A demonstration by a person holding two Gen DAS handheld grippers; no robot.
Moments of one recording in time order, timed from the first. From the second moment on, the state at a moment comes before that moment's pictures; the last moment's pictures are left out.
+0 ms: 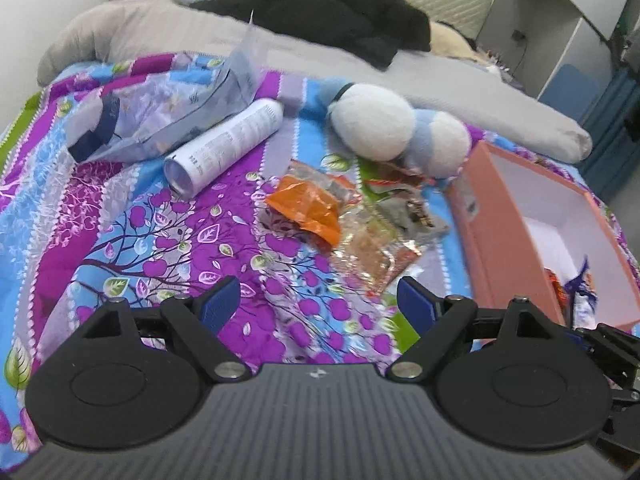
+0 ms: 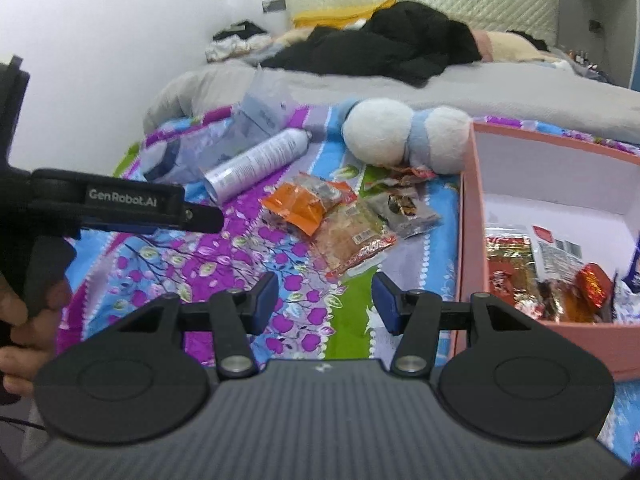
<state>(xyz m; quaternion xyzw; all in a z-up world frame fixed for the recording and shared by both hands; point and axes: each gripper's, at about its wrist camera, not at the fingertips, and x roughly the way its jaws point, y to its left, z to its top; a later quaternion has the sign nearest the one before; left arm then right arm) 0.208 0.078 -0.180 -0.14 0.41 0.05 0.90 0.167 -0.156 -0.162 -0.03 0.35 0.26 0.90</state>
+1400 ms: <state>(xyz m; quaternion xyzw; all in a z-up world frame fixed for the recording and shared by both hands) 0.403 0.093 -0.301 -0.01 0.45 -0.04 0.89 0.331 -0.063 -0.284 -0.17 0.42 0.31 0.83</state>
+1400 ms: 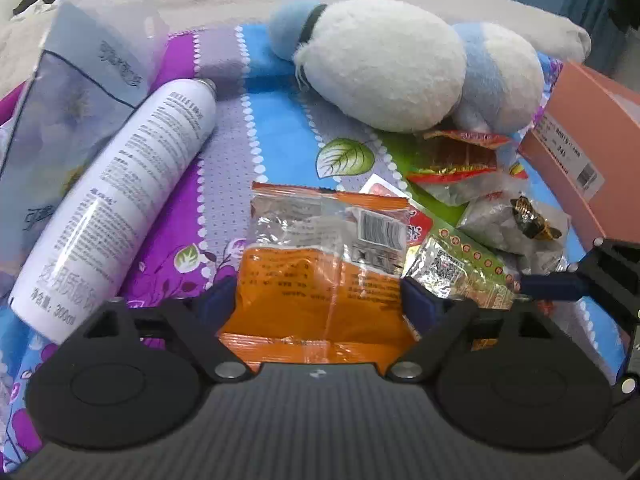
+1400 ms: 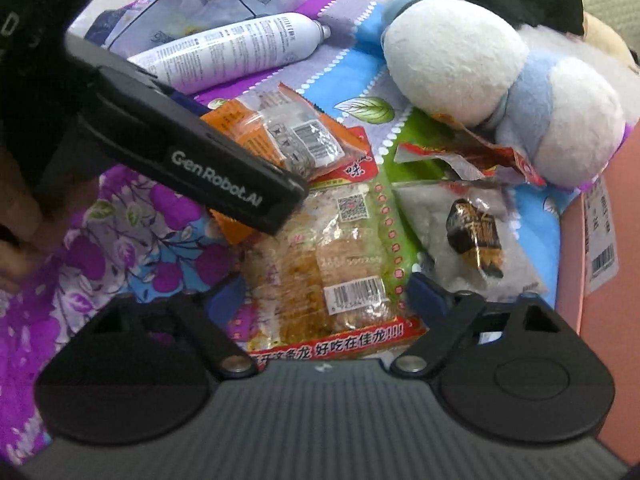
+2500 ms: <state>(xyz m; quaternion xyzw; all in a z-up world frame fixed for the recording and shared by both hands) 0.216 0.081 -0.225 -0.13 0.44 0.00 0.89 0.199 -0.128 -0.223 -0.11 0.45 0.26 0.85</state>
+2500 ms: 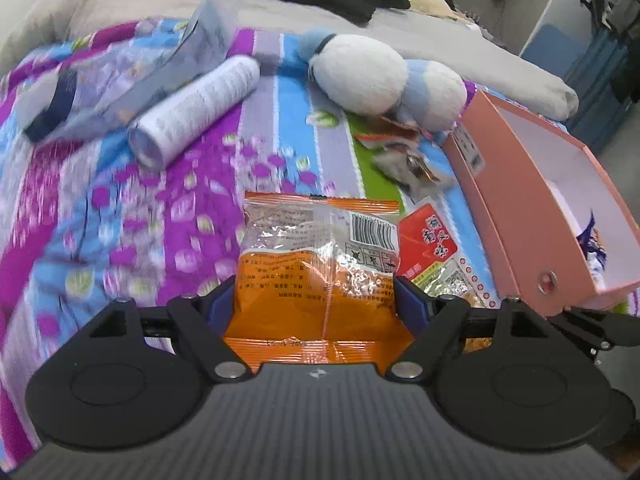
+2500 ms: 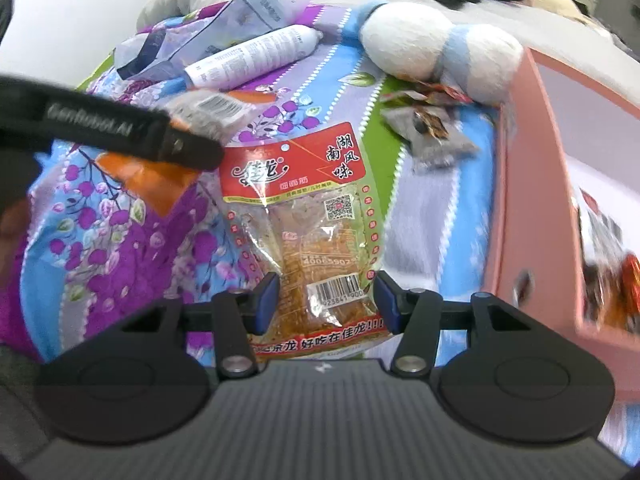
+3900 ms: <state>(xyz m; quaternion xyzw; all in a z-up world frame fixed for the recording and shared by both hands) 0.164 0.044 -0.279 -0.11 0.50 0.00 0.86 0.143 -0.161 -0.277 -0.07 0.41 0.25 0.87</state>
